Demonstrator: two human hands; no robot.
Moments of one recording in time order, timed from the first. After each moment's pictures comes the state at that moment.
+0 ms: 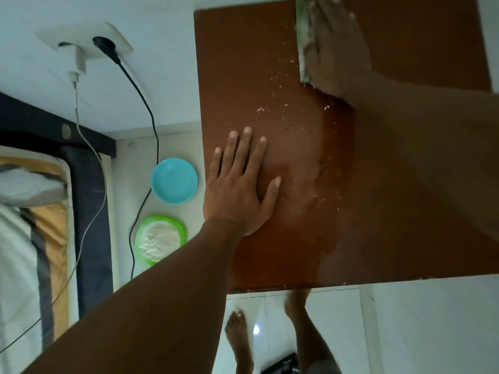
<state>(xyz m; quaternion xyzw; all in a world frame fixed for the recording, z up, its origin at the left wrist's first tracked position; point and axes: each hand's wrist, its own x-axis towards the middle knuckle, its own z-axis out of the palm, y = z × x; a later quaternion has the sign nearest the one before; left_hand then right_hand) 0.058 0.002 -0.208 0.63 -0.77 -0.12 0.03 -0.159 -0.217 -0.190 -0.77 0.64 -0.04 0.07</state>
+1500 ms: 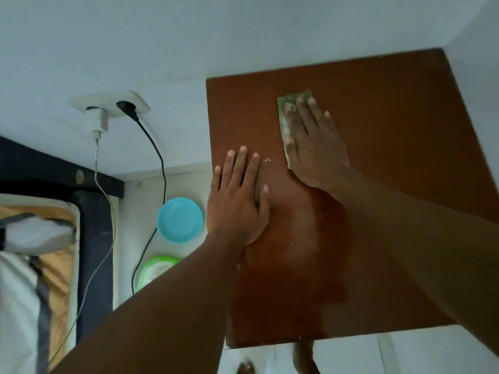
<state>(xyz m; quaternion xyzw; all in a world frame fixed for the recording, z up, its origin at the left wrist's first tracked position) 0.072 -0.060 -0.213 0.64 -0.75 -0.13 0.07 -0.118 -0.149 -0.200 -0.77 0.64 -0.01 0.08</state>
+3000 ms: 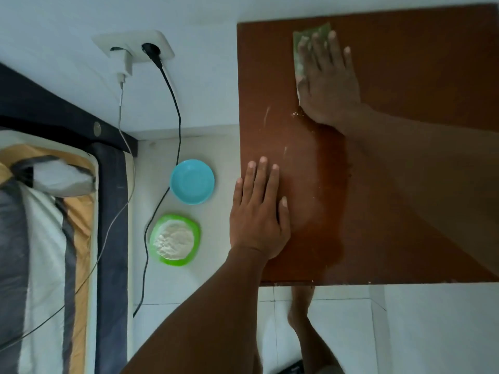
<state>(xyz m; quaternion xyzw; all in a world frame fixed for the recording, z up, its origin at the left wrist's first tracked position) 0.073 0.056 -0.218 0.67 -0.72 -0.14 0.13 -0.088 -0.181 -0.197 -0.77 0.63 0.03 0.08</state>
